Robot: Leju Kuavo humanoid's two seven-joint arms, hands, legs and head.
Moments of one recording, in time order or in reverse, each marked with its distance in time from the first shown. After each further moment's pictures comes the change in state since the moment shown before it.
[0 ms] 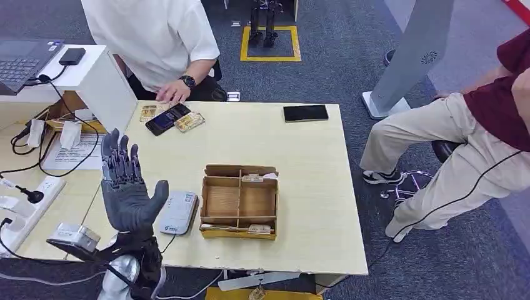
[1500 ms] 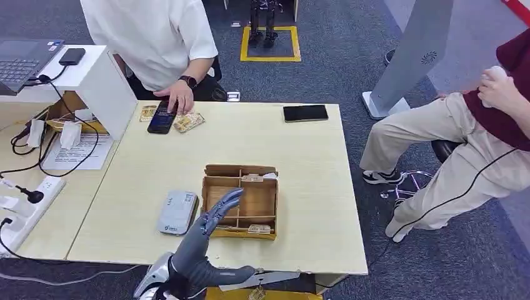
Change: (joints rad) left arm -0.008 0.148 -0.347 0.066 -0.558 -0.077 -0.008; right arm 0.056 0.005 0.154 -0.056 0.018 0.056 0.043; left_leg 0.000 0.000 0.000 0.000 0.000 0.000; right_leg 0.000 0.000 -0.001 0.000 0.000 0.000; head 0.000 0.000
